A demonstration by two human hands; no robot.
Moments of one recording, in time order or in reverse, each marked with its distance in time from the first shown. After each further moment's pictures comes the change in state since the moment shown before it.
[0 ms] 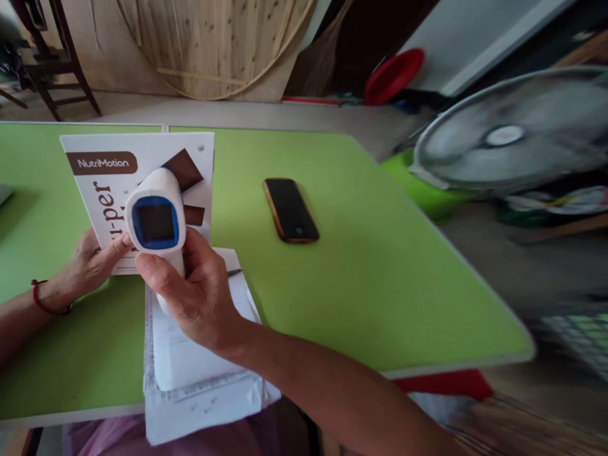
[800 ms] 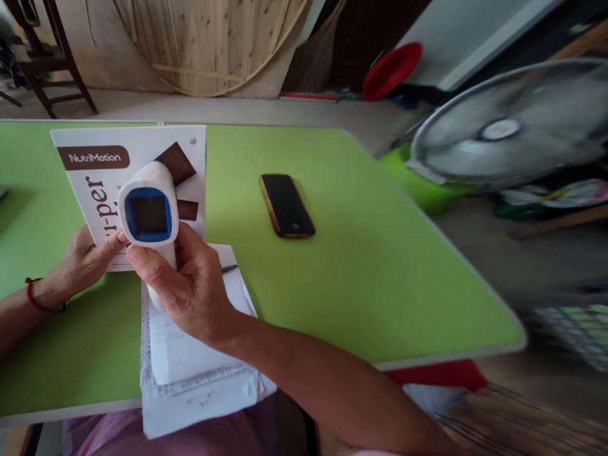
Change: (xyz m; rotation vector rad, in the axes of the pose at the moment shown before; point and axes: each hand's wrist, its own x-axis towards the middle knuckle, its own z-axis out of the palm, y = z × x) left_hand 0.001 0.004 -0.001 0.000 -0.014 0.018; right_hand 0.001 0.001 -0.002 -0.016 -0.020 -0.056
